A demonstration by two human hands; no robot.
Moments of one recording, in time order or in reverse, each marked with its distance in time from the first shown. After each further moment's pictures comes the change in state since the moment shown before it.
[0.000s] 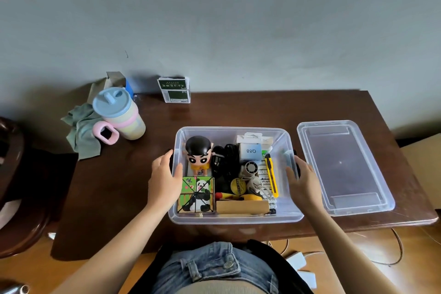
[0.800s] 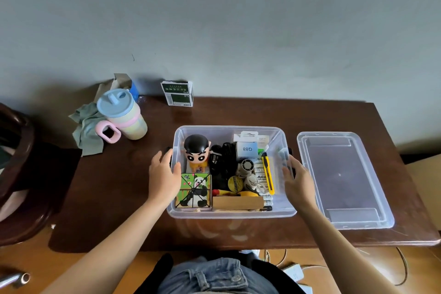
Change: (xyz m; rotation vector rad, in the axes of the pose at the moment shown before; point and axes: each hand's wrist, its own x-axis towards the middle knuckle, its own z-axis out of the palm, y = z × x) left_hand 0.004 0.016 0.008 0.021 0.037 -0.047; right_hand 0.032 0.010 0.000 0.060 -0.023 -0.101
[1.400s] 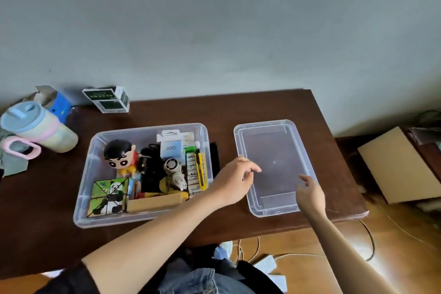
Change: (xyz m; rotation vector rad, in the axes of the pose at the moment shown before) left_hand -0.109 0.215 0.189 -0.093 -0.612 0.619; right_hand 0.007 0.182 -0.139 -0.025 0.022 0.495
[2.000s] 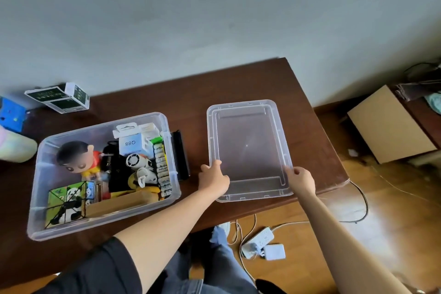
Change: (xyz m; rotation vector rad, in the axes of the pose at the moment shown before) left_hand 0.037 -0.041 0.096 0.194 -0.028 -0.656; right_hand 0.038 0.061 -0.008 0.086 -0.106 0.234
